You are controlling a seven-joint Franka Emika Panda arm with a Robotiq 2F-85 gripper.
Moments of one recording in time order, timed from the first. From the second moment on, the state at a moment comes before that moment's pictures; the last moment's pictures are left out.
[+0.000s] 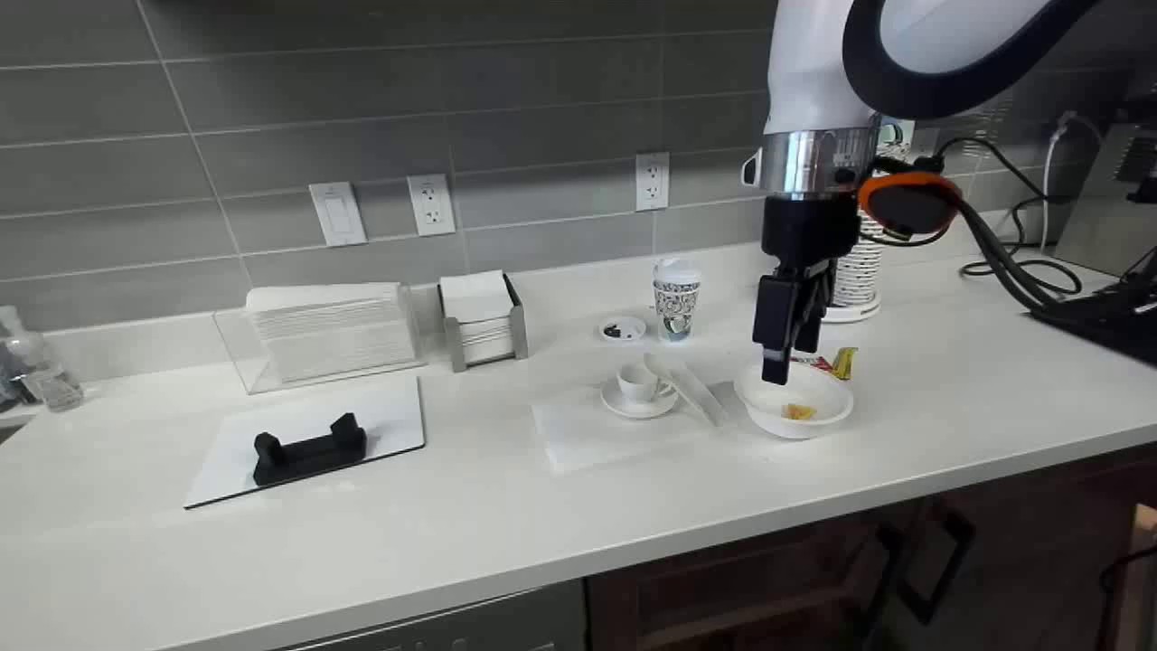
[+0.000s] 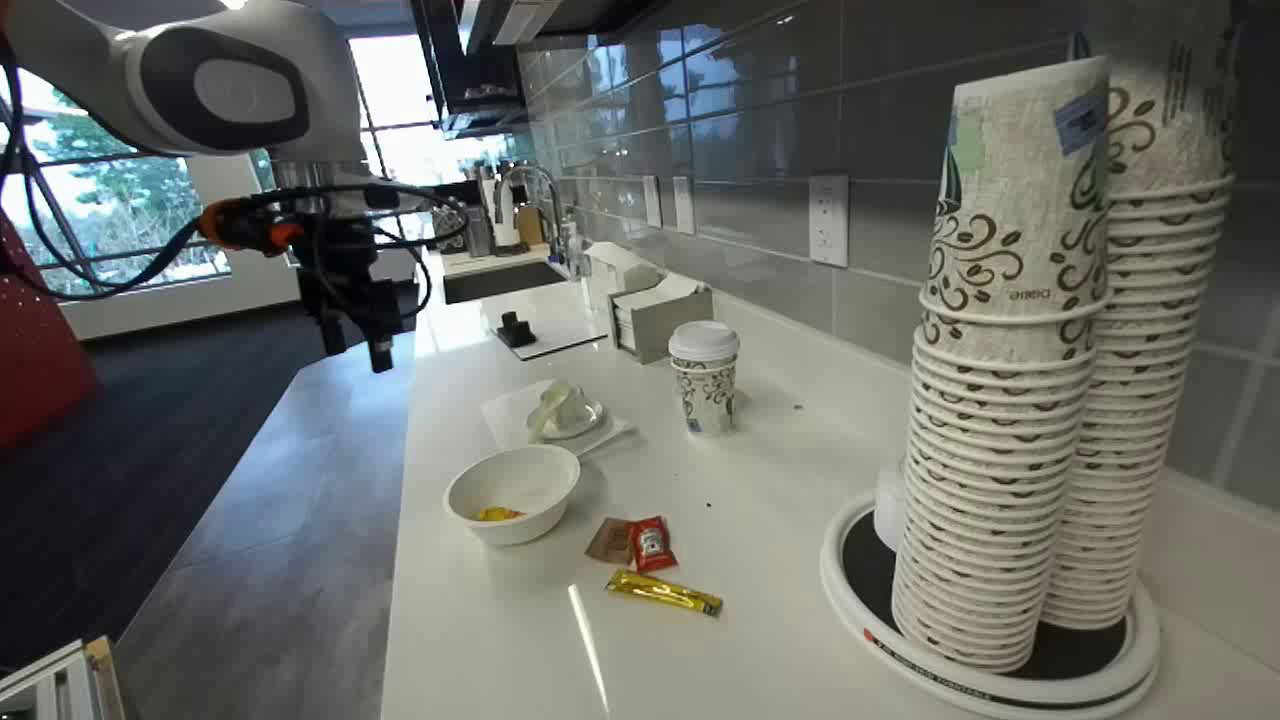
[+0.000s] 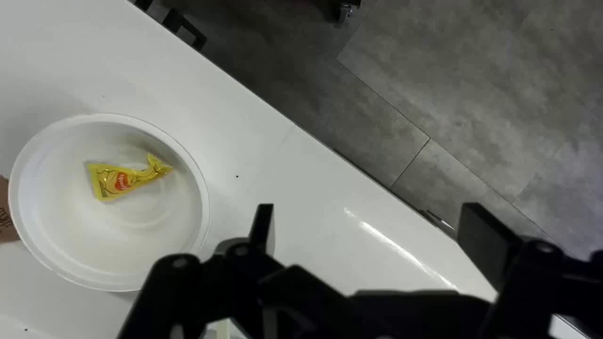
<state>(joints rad) 0.13 -0.29 0.09 -2.48 0.13 2.12 0.01</state>
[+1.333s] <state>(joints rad) 0.08 -0.30 0.05 -2.48 0.07 2.12 -0.03</state>
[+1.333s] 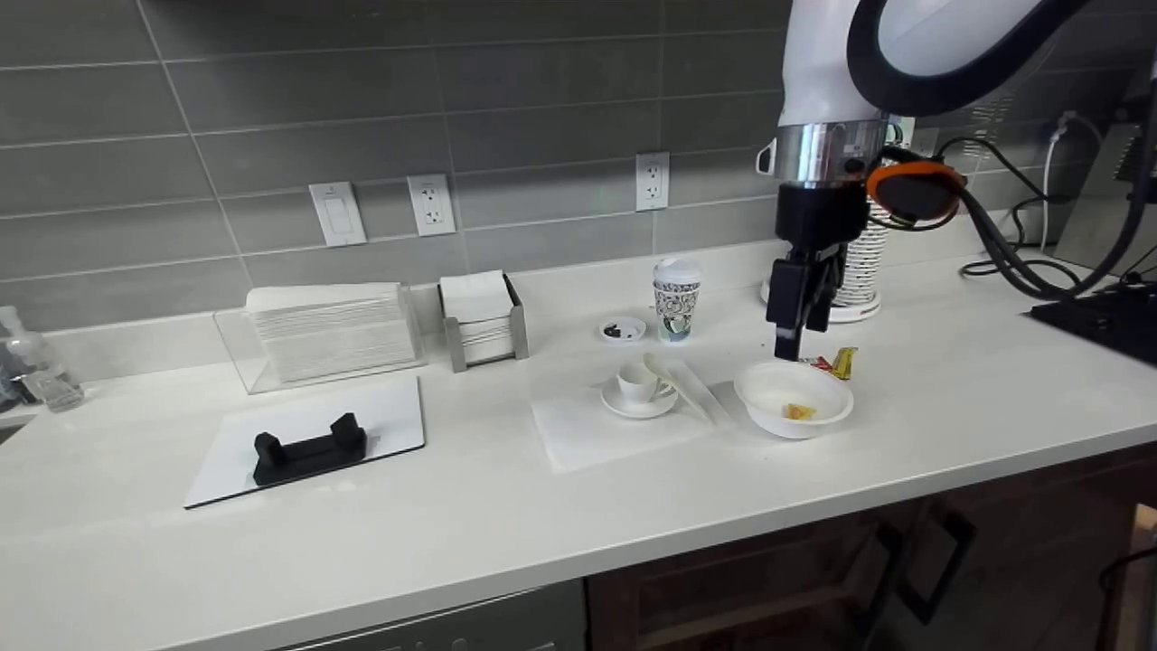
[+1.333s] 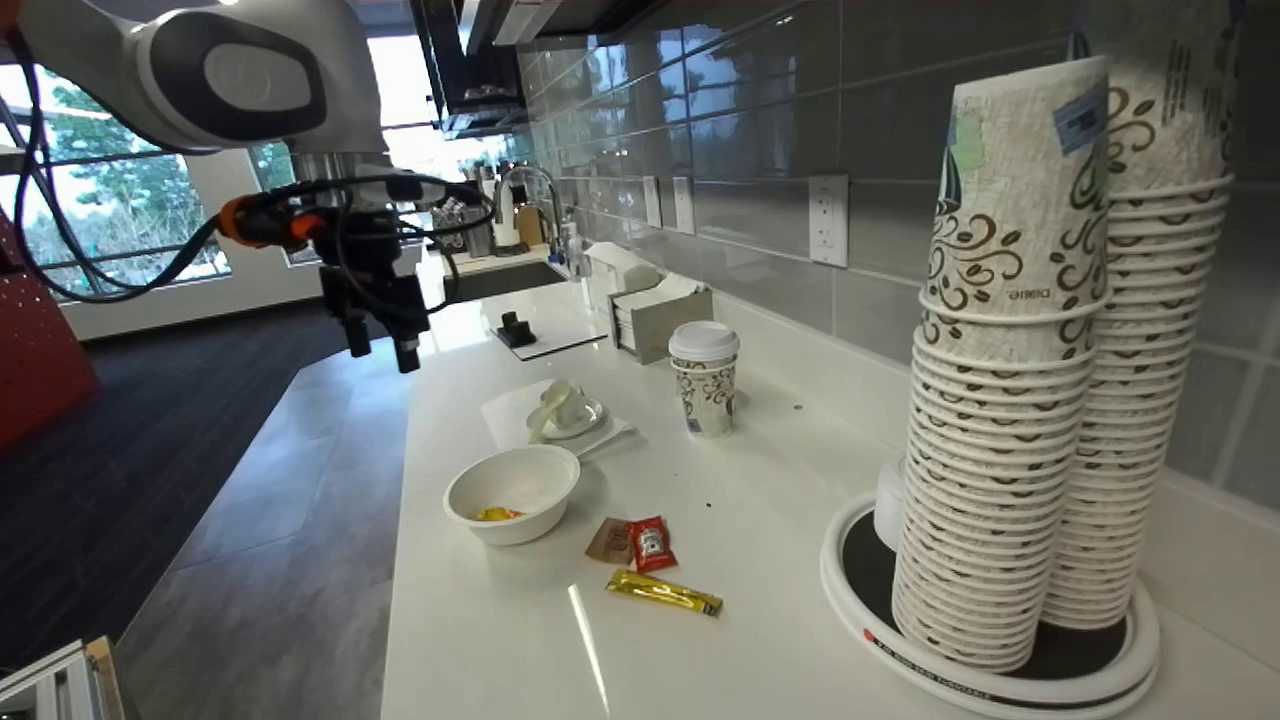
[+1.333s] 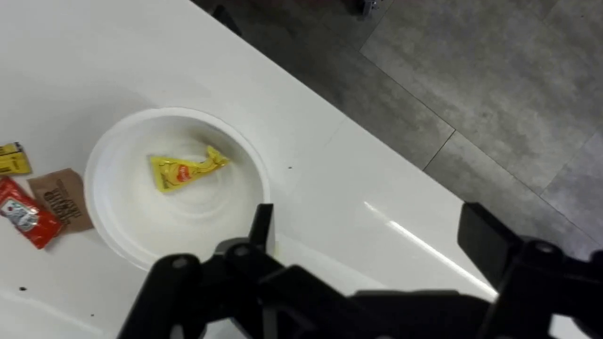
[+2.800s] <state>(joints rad) -0.15 0.07 -0.24 -2.33 -0.03 2.46 -0.71</state>
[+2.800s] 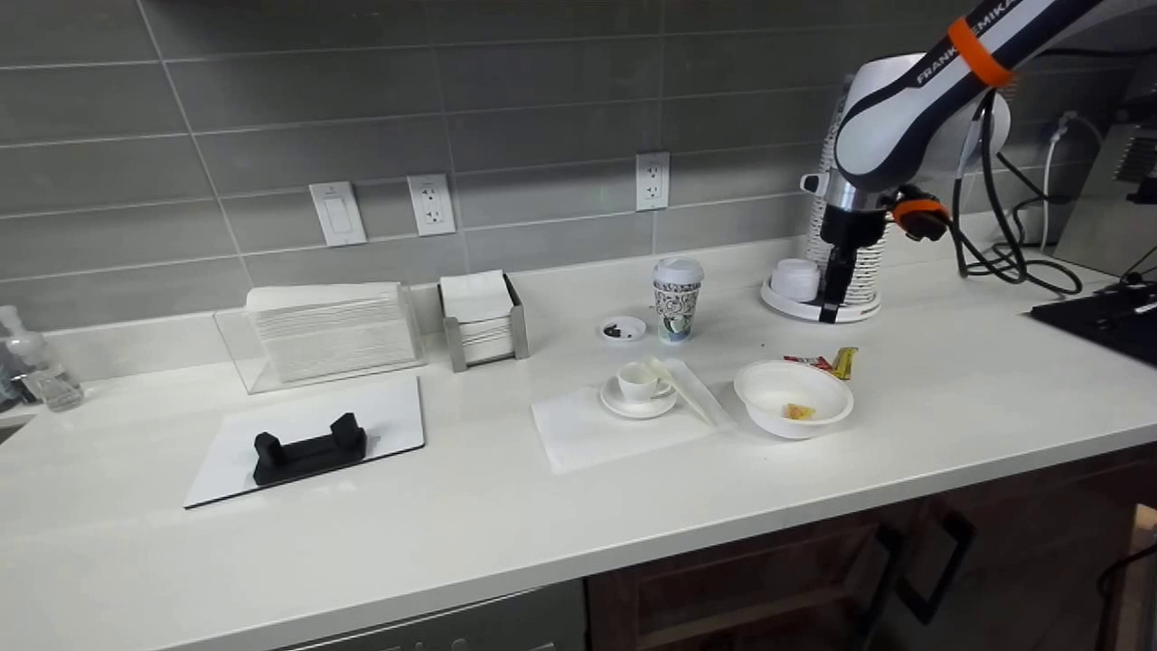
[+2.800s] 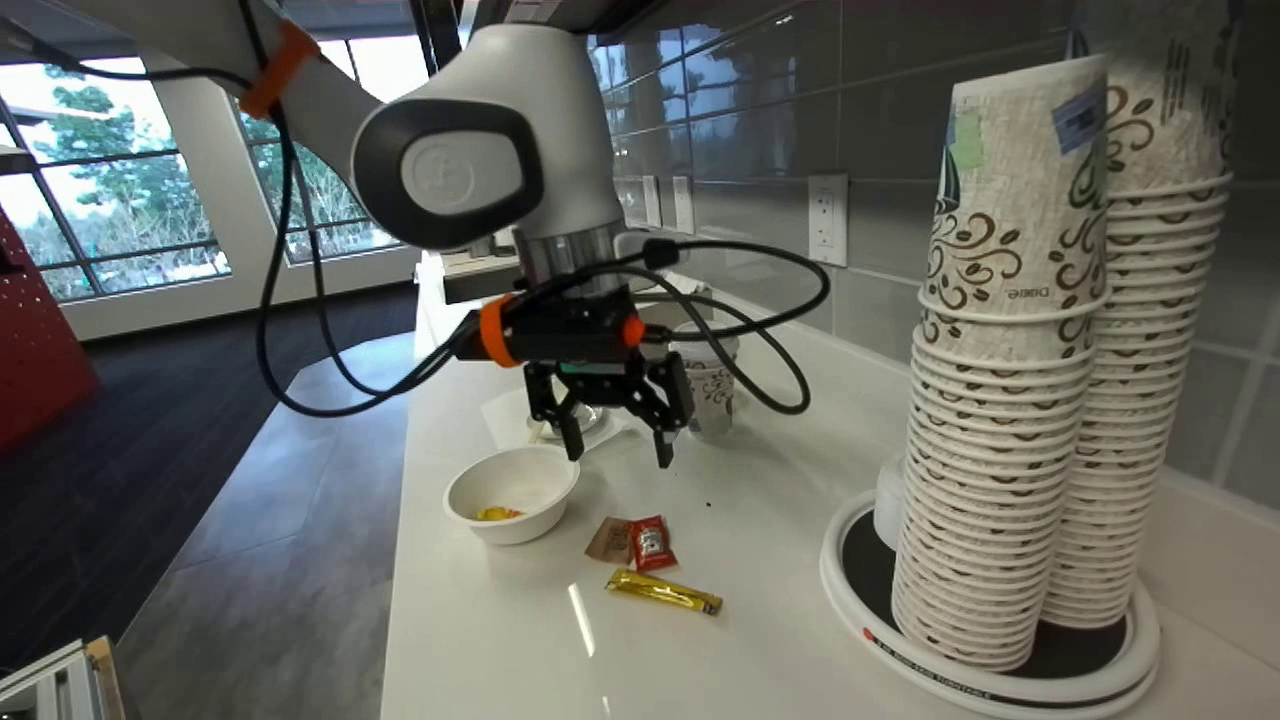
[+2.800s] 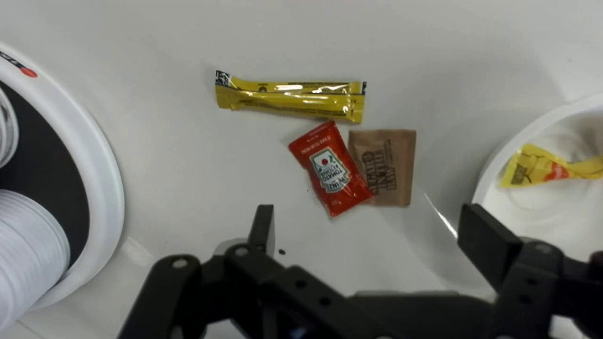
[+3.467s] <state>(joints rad) -0.18 0.17 -0.23 -2.29 -0.03 2.47 -0.76</state>
